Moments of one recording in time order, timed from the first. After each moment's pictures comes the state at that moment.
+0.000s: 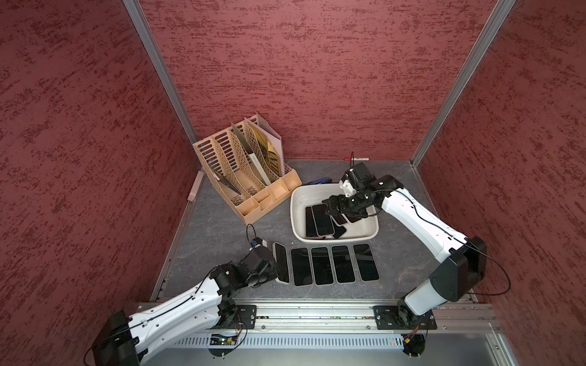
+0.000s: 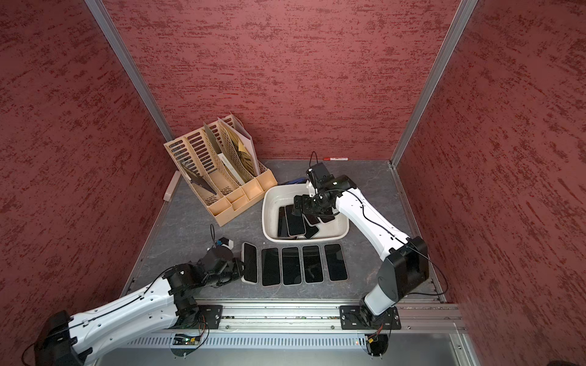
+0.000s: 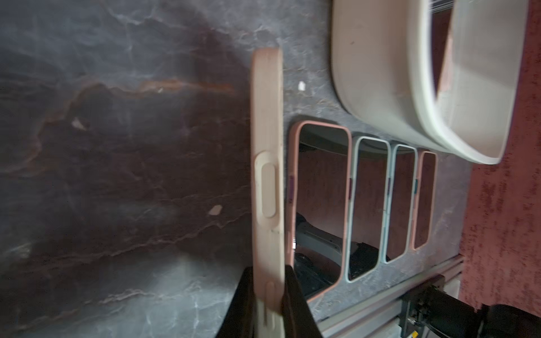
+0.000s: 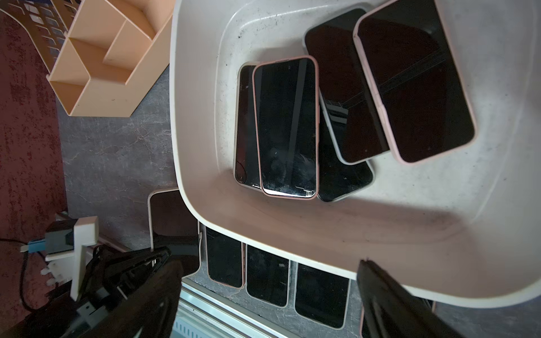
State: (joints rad) left arm -0.87 0.73 0.32 -0.47 -0.03 -1.16; right arm 0.50 1.59 1.52 -1.06 -0.25 0.48
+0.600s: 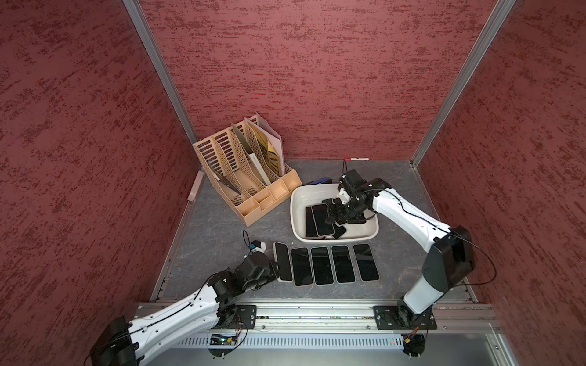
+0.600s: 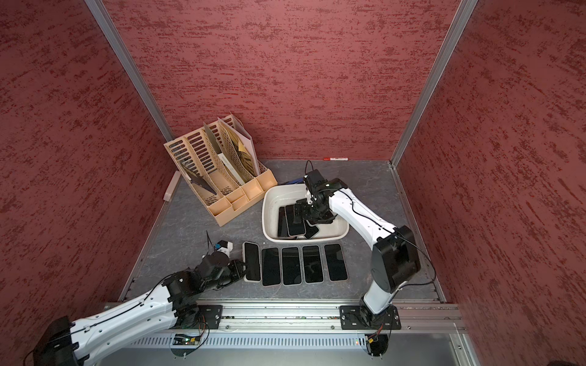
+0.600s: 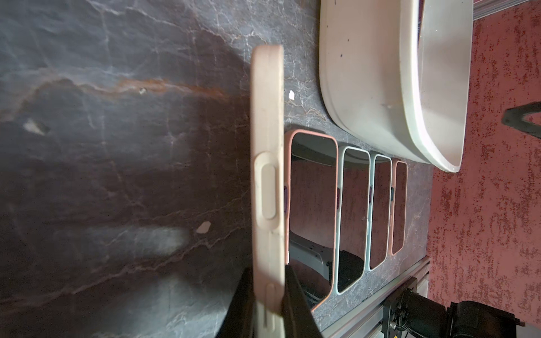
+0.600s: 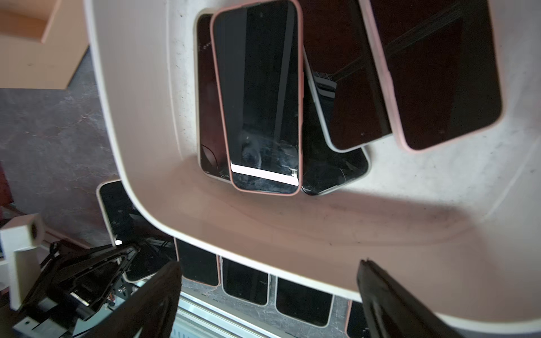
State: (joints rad) left arm -0.87 0.65 0.20 -0.31 -0.02 -1.20; right arm 0.50 1.72 1.47 -1.06 -0.23 0.42
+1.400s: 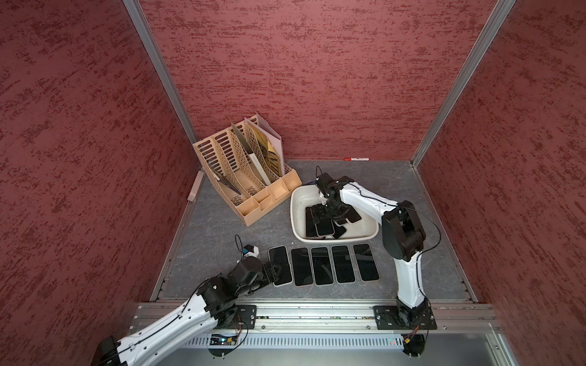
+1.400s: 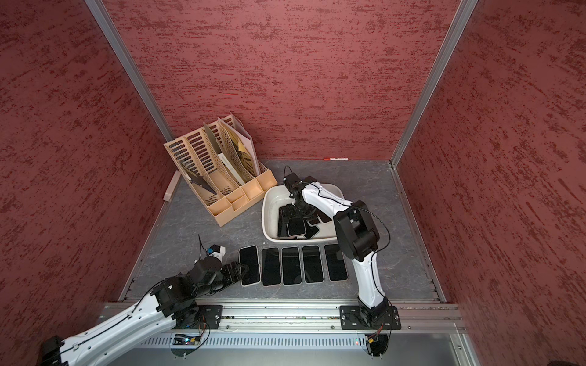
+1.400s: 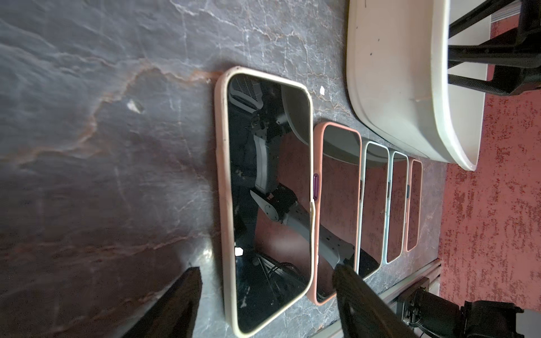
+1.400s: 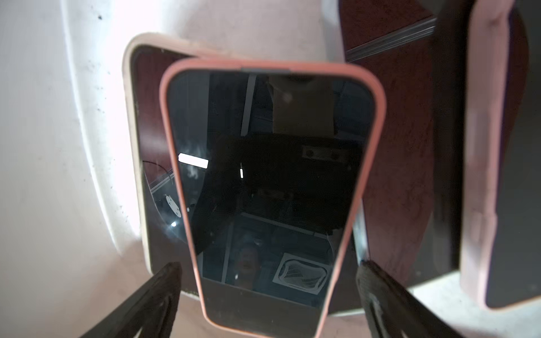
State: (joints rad) left arm -0.84 0.44 0.18 -0.54 -0.04 -1.18; right arm 0.56 2.10 1.71 -1.04 -0.12 0.37
